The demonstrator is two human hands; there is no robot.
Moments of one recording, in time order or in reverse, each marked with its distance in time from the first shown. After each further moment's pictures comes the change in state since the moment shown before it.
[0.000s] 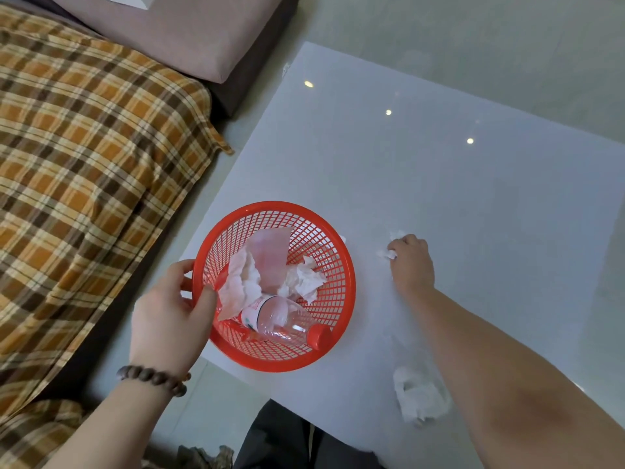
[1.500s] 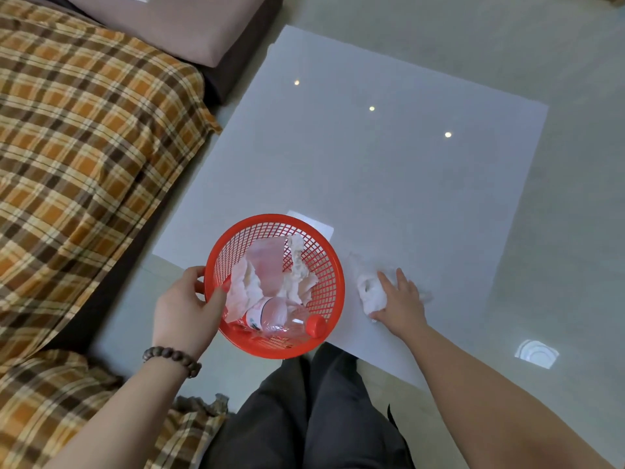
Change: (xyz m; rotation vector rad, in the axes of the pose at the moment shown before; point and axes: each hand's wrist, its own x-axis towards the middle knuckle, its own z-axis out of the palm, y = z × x) left_hand -0.172 -0.033 -0.010 -0.013 -0.069 -0.054; right_hand -0.248 0.066 -0.016 -0.111 -0.444 0.130
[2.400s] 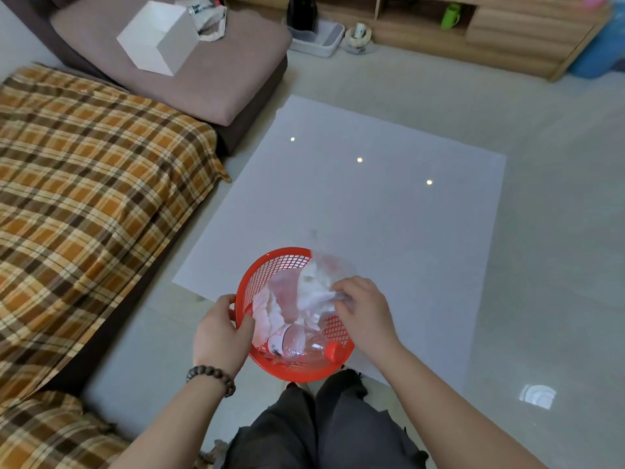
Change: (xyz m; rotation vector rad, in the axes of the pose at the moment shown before) left_hand -0.031 -0.012 -0.010 -0.110 0.009 0.009; right_hand -0.128 -0.117 -0.062 0.489 0.463 -0.470
